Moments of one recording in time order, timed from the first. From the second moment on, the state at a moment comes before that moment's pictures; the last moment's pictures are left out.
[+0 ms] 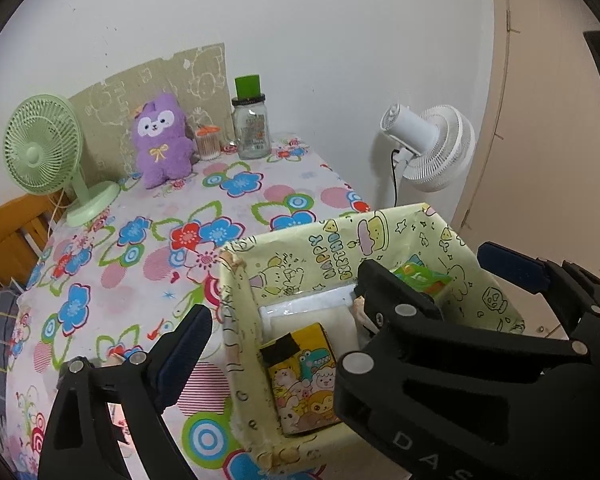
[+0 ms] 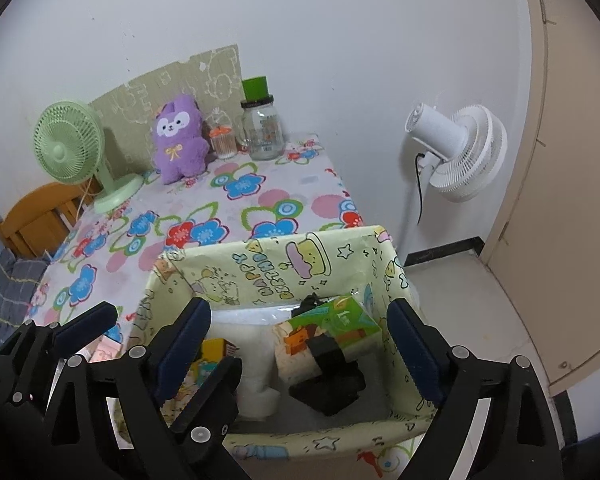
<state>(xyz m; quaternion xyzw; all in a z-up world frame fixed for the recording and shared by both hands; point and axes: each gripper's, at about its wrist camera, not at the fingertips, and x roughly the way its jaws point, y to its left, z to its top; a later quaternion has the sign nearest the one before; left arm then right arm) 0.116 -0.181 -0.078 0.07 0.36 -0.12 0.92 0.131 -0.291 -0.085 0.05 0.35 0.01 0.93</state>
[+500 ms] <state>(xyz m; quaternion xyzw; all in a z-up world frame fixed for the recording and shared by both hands) 0.090 -0.156 -0.051 0.07 0.33 -0.12 0.93 0.100 -0.265 -0.054 0.04 0.32 0.00 0.95</state>
